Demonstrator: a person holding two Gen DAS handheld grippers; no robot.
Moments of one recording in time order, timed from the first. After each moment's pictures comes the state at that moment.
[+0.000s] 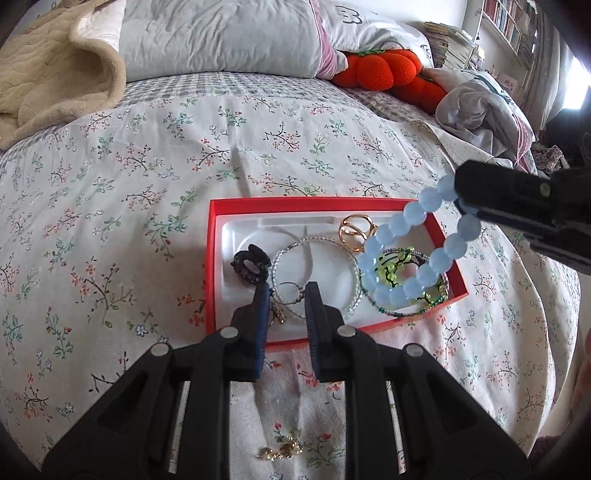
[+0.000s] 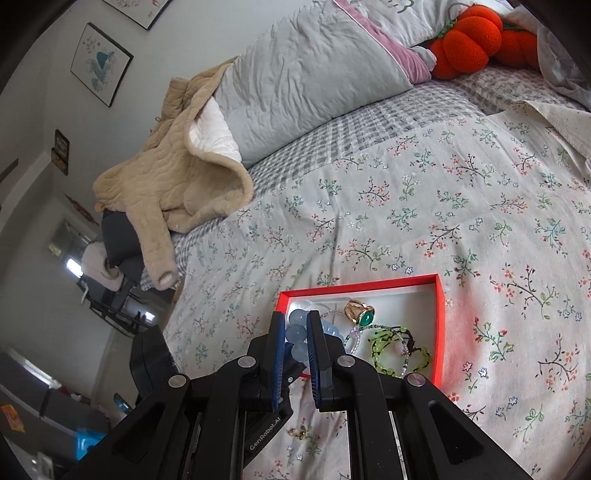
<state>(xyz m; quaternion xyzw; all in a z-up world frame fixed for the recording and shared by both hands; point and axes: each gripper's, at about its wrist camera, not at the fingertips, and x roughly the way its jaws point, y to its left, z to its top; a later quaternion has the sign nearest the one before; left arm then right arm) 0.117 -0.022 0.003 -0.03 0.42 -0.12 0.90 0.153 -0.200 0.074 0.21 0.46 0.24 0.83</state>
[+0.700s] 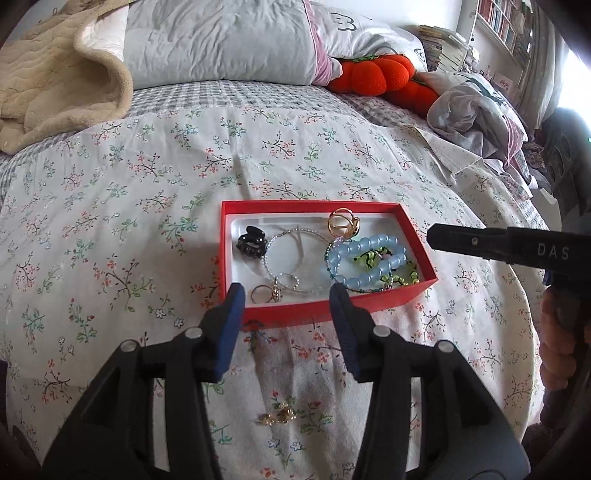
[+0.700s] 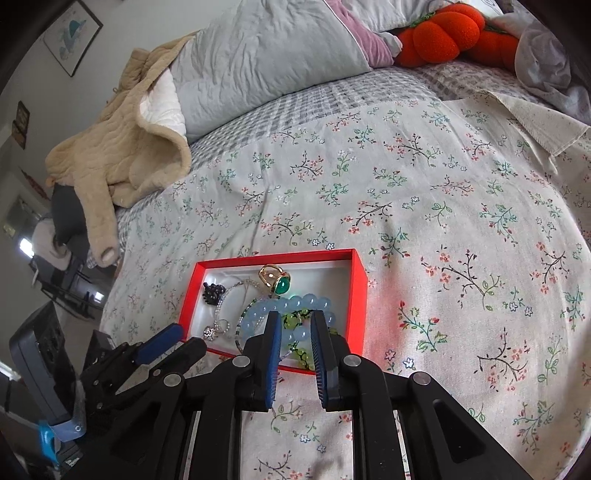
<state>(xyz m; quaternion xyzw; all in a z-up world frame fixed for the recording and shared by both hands) 0.088 -0.013 0.029 -0.03 0.42 -0.12 0.90 0.143 -0.229 0.057 0.13 0.50 0.17 0.84</state>
